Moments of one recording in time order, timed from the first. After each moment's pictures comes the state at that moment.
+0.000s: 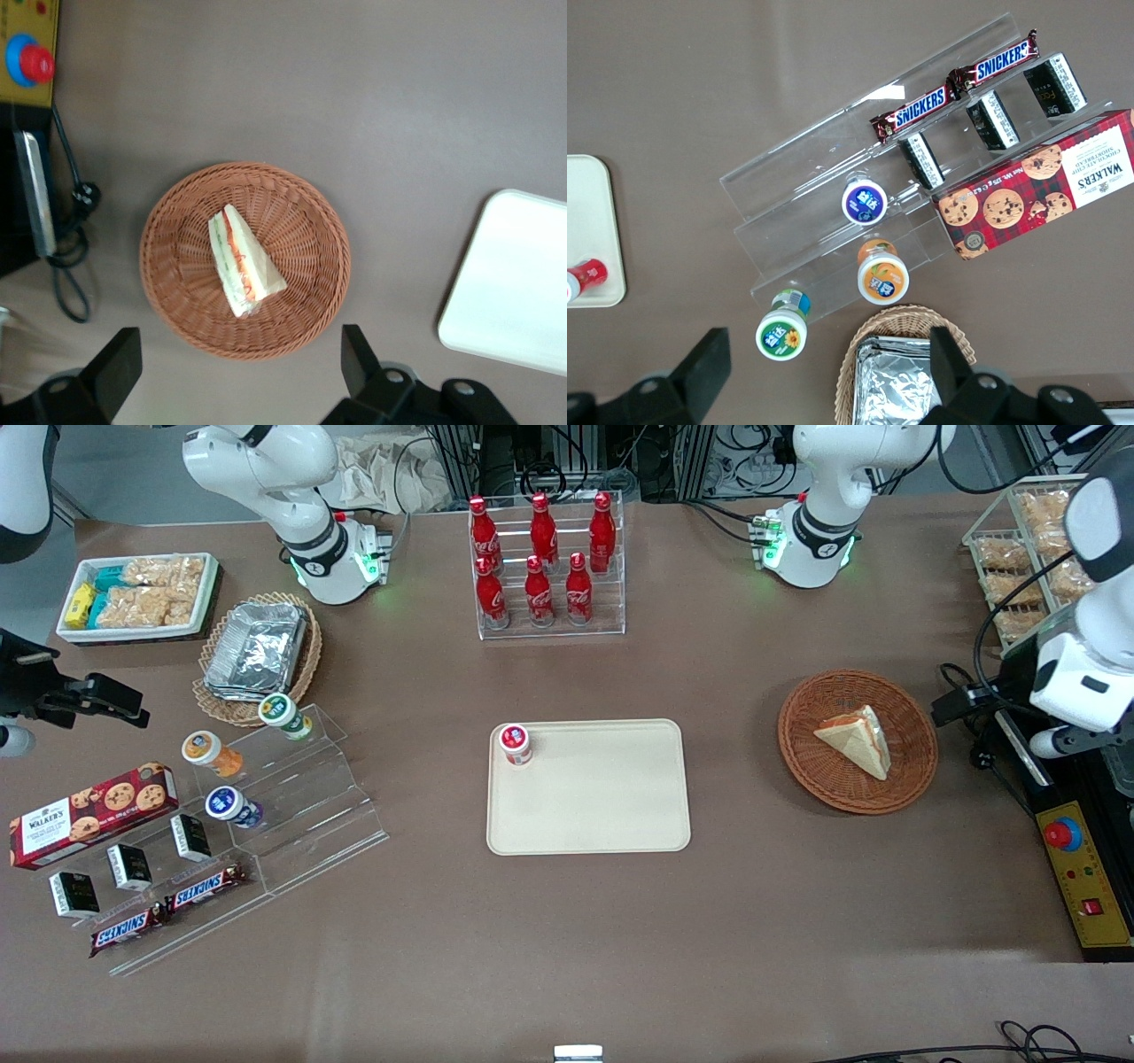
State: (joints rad) arm -0.07 -0.03 0.06 -1.86 -0.01 1.79 -0.31
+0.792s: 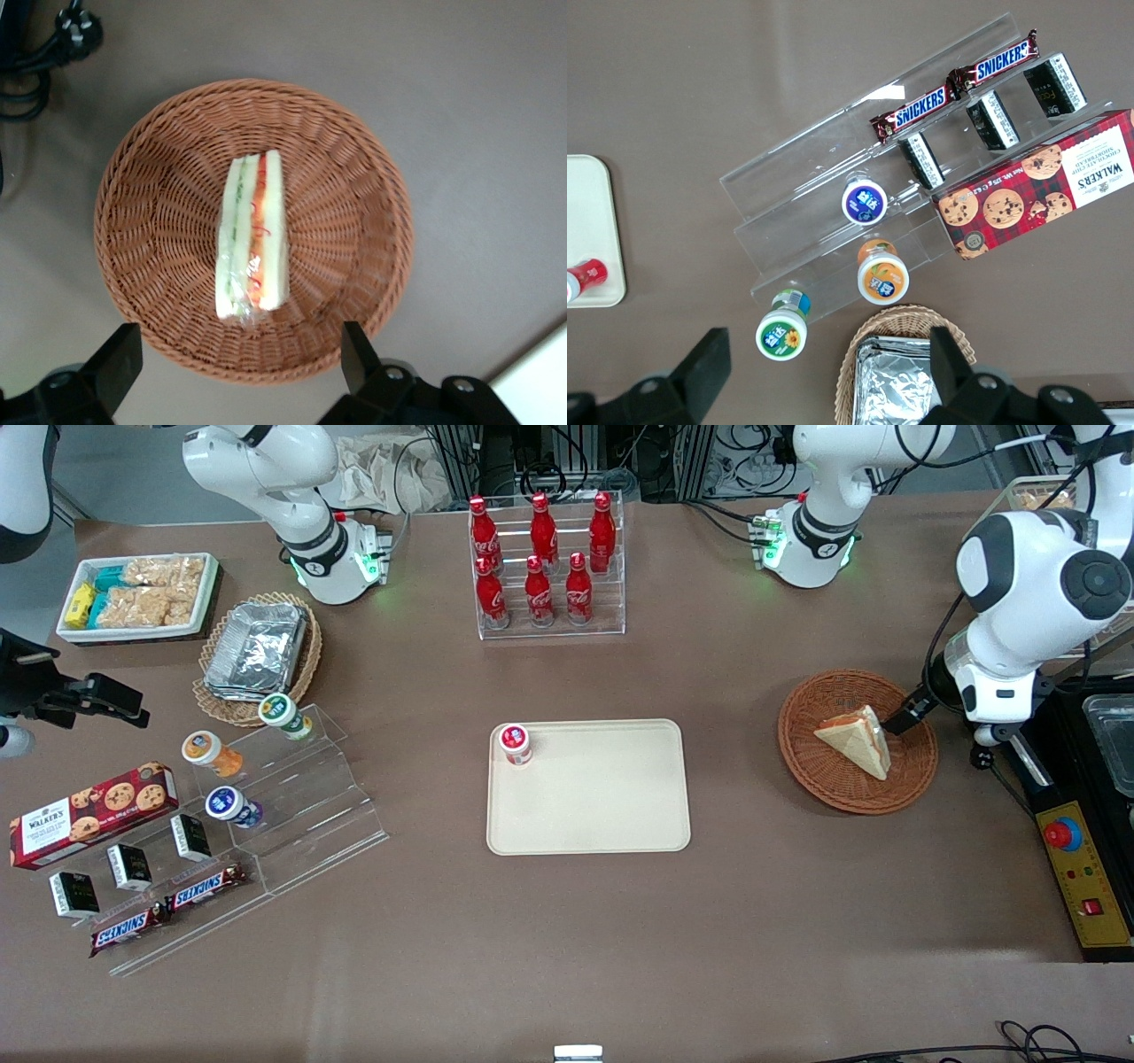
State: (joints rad) arm -0.03 -0.13 0.06 -2.37 -0.02 2.19 -0.74
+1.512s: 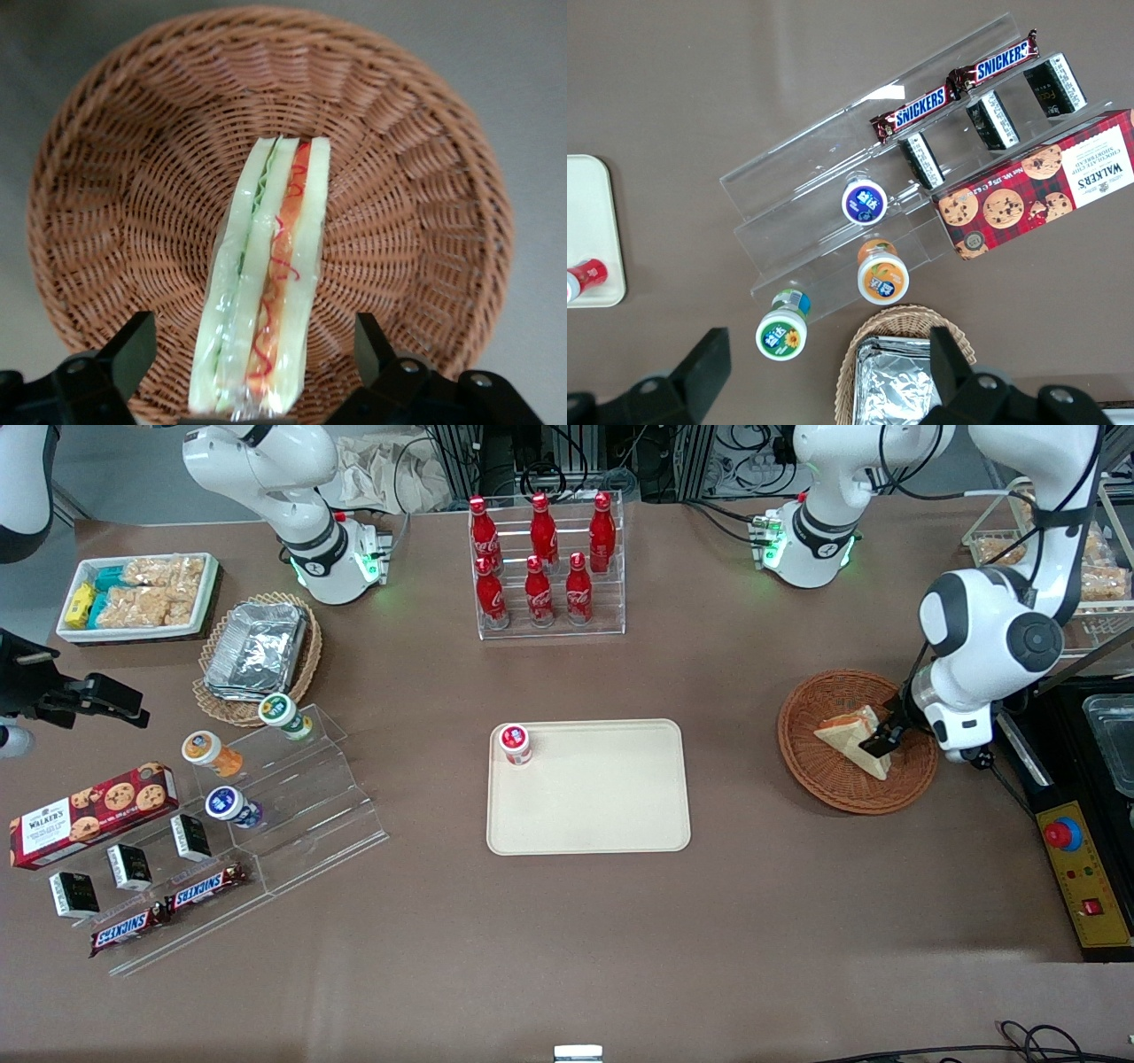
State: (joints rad) arm -0.02 0.07 0.07 -2.43 -0.08 2.38 -0.85
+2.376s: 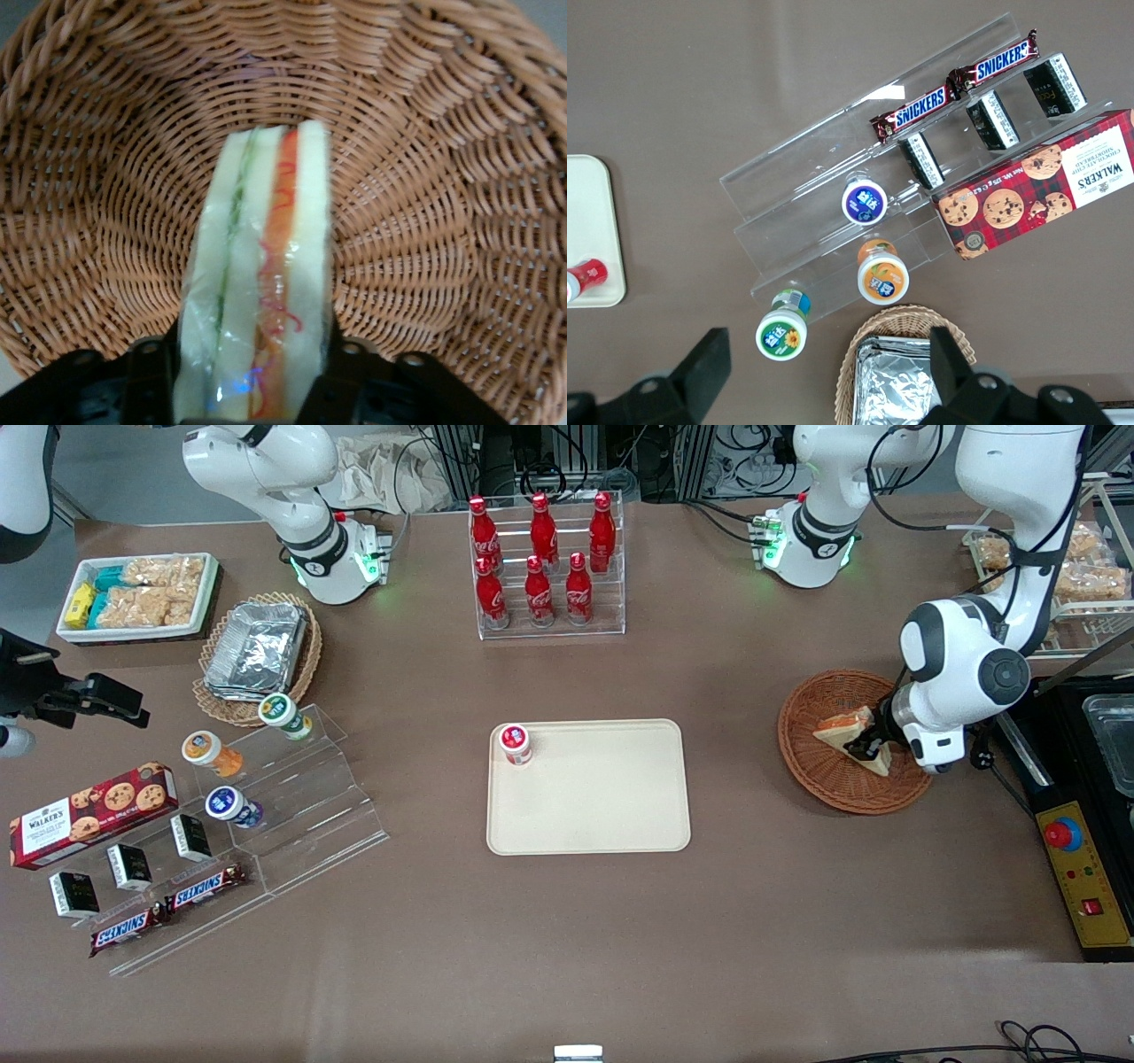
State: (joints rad) arm -0.02 0.18 0.06 -2.41 -0.10 2.42 -0.85
